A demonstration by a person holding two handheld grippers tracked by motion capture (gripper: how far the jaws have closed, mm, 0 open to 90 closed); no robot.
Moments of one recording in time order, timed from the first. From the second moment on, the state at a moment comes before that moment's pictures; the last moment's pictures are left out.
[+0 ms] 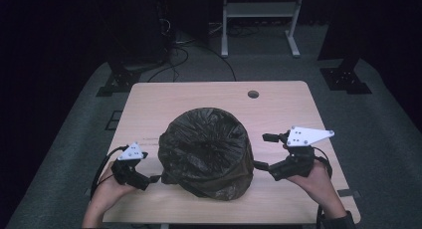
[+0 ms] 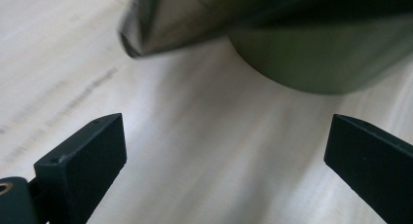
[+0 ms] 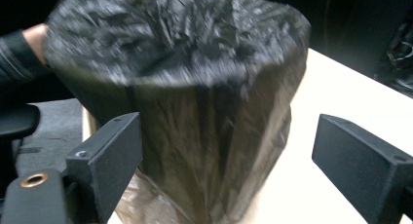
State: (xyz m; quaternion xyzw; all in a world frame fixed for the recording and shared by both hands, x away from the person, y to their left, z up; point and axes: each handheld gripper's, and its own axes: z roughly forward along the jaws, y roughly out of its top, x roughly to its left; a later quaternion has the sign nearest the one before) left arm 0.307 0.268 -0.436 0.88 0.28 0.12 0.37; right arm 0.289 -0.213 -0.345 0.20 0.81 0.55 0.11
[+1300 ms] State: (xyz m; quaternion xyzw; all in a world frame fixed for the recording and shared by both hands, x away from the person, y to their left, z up) left arm 0.280 0.249 -0.484 0.89 0.25 0.11 0.37; right arm 0.337 -0.066 -0.321 0.11 0.92 0.36 0.09
